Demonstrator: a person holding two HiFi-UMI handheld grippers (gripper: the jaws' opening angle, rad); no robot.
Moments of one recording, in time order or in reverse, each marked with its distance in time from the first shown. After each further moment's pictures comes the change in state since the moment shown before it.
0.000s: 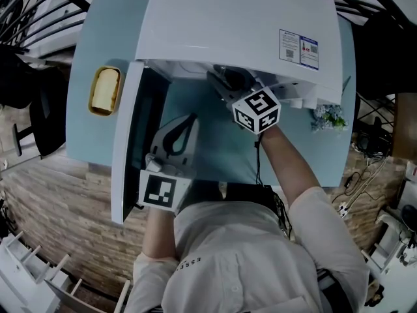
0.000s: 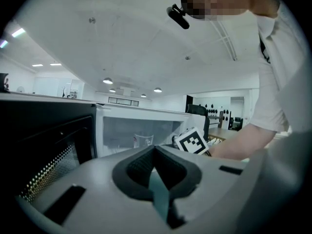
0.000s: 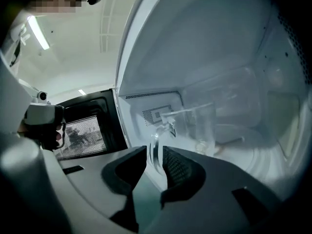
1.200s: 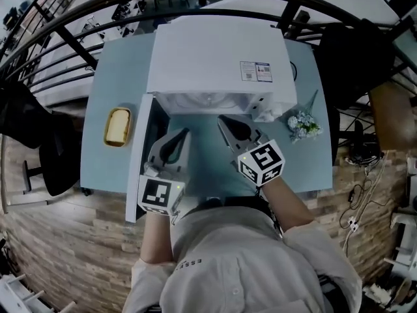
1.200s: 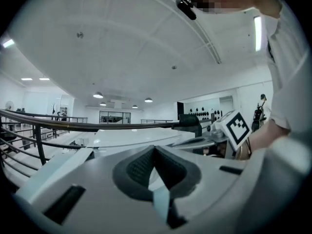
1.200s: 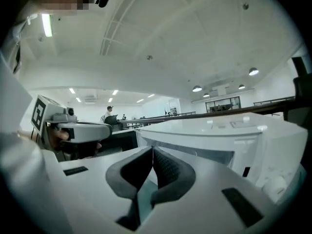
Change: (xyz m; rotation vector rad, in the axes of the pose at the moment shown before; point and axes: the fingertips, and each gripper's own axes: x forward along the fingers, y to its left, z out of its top) left arm -0.043 -0.019 0.075 0.161 -0.140 -0.070; right arm -0.134 0.083 0.094 -0.075 -0.122 -0.210
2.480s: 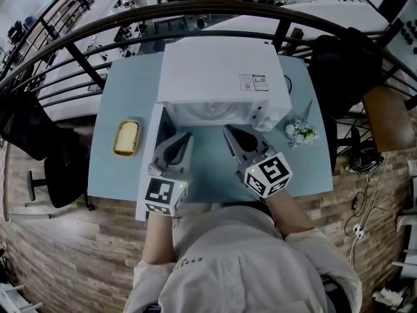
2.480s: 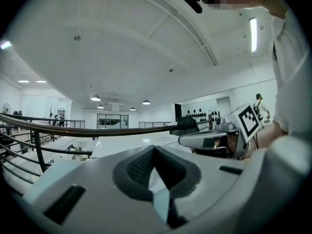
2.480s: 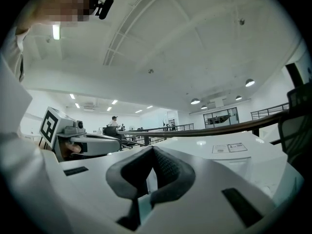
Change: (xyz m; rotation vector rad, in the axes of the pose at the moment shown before) left arm -0.020 0.003 0.031 0.037 -0.028 -0.026; right arm -0.037 0.032 0.058 -0.028 -0.156 -0.040
